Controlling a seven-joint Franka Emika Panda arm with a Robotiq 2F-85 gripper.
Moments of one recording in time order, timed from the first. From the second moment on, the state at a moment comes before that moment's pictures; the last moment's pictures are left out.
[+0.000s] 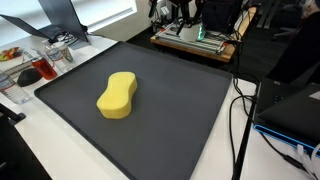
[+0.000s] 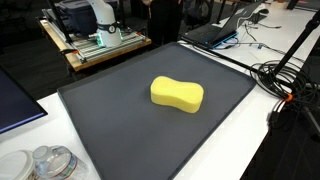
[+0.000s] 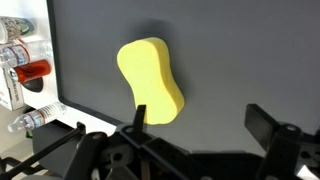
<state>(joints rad) 0.14 0.08 0.30 -1.95 -0.51 1.92 0.48</state>
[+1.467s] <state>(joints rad) 0.31 0.71 0.04 -1.11 -0.27 1.68 0.75</state>
